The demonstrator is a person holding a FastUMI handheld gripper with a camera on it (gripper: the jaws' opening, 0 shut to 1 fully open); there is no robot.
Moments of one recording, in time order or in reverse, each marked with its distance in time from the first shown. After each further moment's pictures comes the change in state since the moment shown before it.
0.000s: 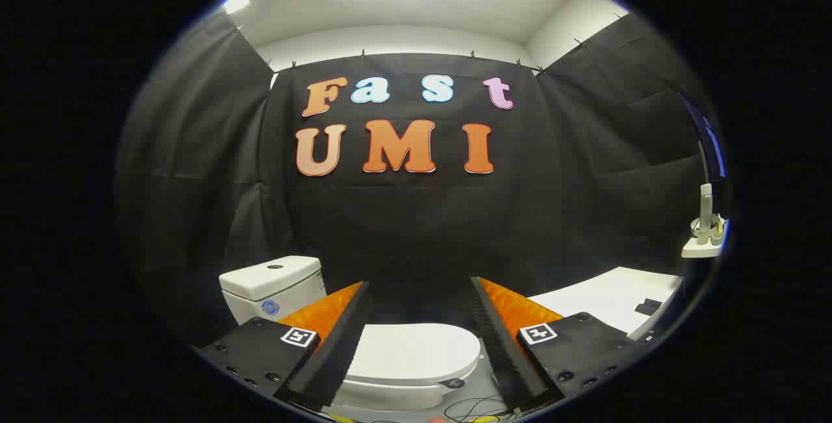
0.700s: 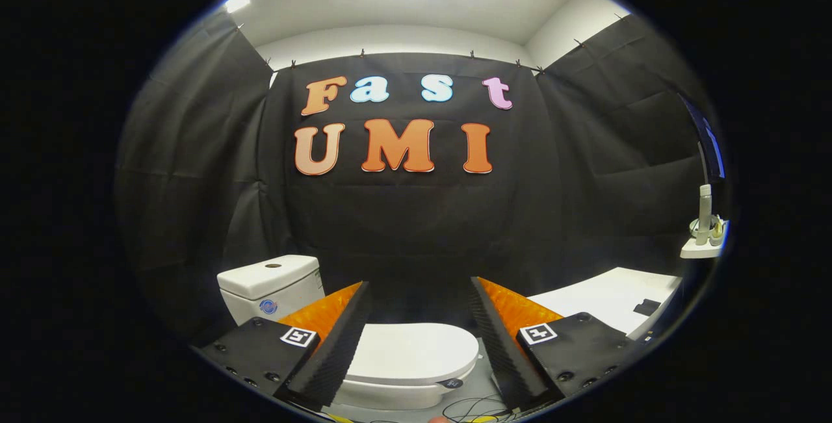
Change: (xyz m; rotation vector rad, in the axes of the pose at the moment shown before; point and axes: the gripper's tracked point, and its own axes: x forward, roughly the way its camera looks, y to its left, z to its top) arm 0.000 0.000 0.000 0.007 -0.001 -0.001
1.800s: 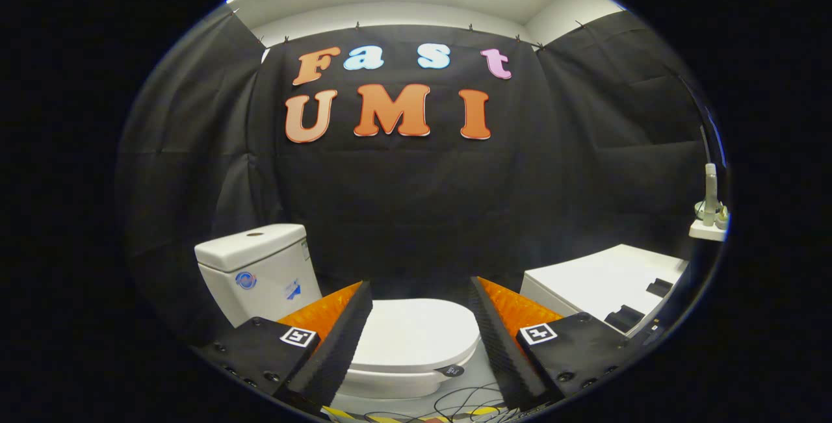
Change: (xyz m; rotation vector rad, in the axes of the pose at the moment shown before) arm 0.045 -0.008 -0.107 0.007 0.167 -0.029
